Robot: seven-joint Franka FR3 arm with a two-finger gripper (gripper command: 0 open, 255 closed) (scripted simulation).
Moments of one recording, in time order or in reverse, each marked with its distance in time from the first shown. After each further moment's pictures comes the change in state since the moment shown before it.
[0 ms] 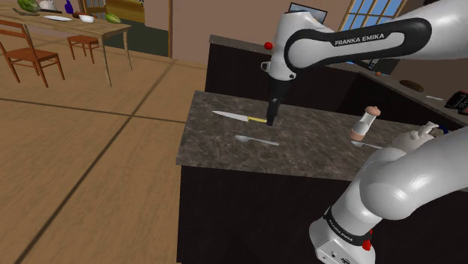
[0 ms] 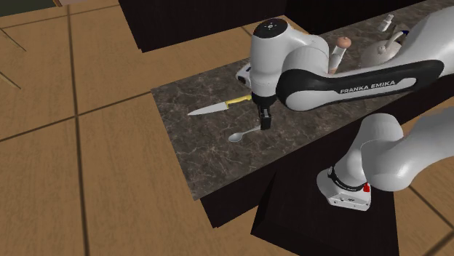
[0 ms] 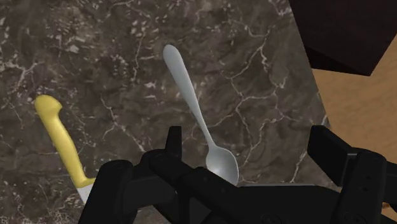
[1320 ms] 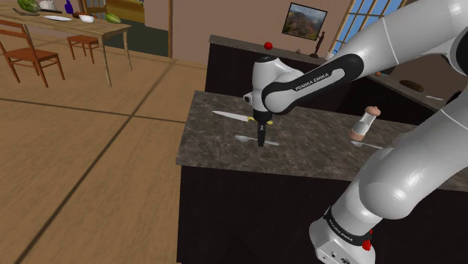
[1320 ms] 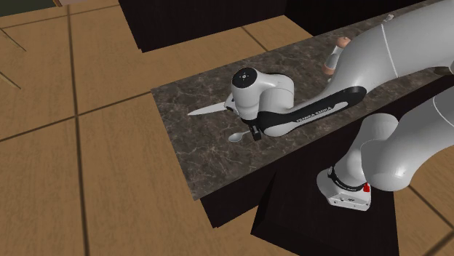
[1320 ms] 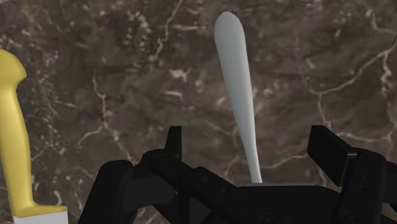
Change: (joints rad) arm -0.018 0.291 -0.005 -0.079 -0.186 0.314 -0.091
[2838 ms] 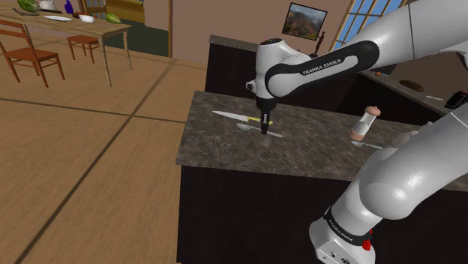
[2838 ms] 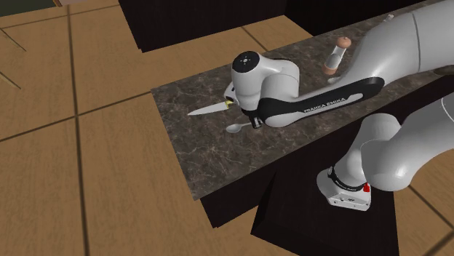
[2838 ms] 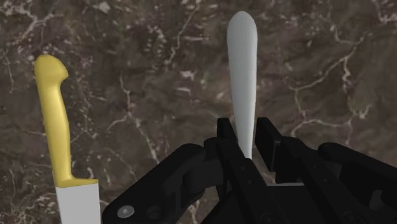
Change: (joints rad) arm 0.008 -0.081 0.004 0.063 0.027 -0.141 -0.035
